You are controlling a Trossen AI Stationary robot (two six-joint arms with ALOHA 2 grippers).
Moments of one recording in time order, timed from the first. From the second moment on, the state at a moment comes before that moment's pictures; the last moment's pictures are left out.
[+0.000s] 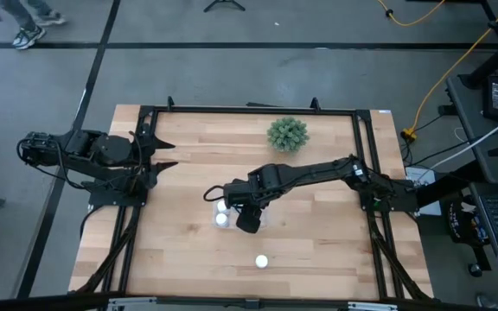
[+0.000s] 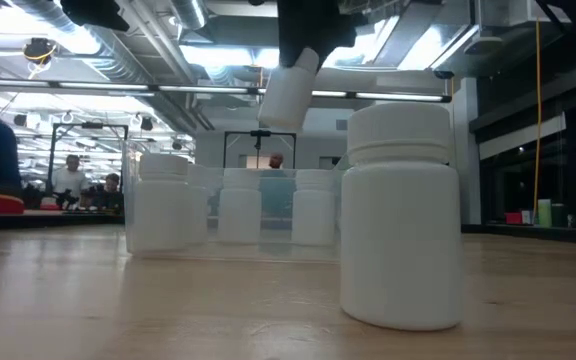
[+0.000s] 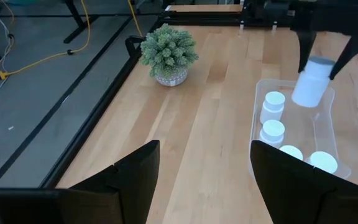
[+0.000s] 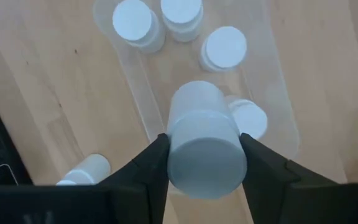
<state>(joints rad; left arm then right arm) -0.18 0.59 0.92 -0.90 -0.46 -0.17 0.21 2.25 2.33 -1.43 0.04 0.55</state>
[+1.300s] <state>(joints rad) -0.18 0.59 0.92 -0.90 -0.45 -0.19 0.27 2.46 2.33 -1.42 0.01 0.48</state>
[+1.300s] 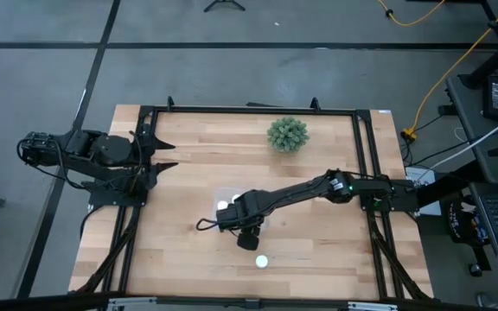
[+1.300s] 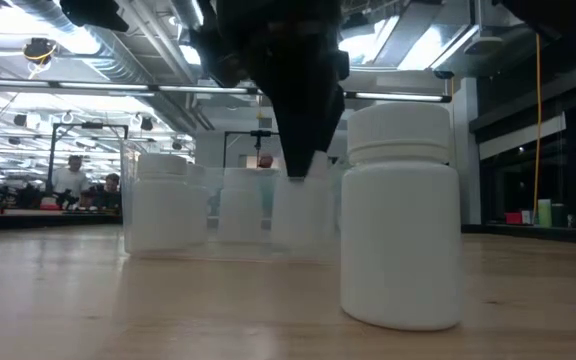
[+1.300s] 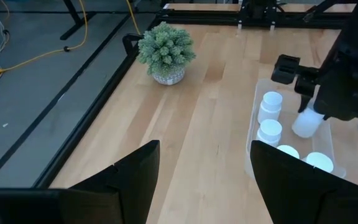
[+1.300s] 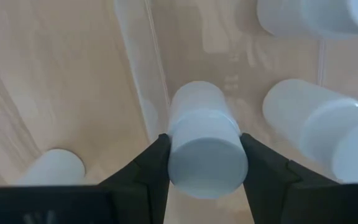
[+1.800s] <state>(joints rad) -0.18 0.59 0.92 -0.90 -0.45 -0.18 0.27 2.46 2.33 -1.42 0.00 0.51</state>
